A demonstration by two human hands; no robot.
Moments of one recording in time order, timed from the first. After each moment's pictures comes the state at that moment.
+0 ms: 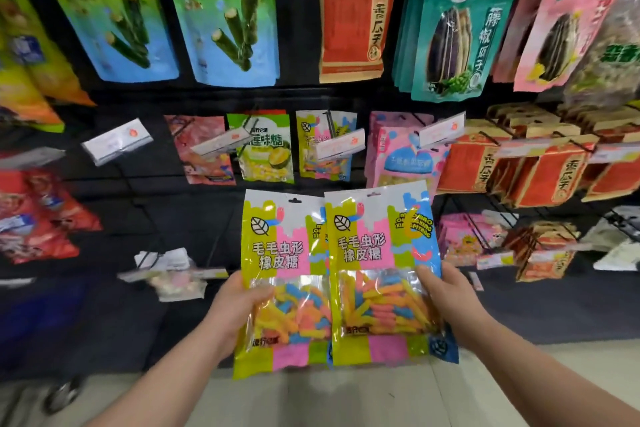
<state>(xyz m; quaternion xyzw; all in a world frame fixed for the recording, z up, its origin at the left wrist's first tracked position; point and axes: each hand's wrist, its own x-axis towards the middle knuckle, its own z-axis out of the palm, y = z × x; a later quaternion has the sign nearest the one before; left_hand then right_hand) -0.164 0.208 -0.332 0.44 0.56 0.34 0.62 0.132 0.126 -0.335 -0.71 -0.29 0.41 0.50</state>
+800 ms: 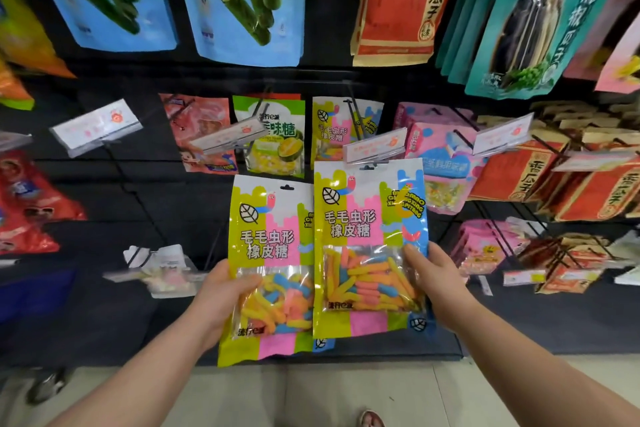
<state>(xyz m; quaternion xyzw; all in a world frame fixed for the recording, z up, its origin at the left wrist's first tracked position) -0.191 0.294 -0.361 0.41 0.58 0.34 0.62 0.106 0.229 -0.348 -0.66 -0.29 0.45 0.53</state>
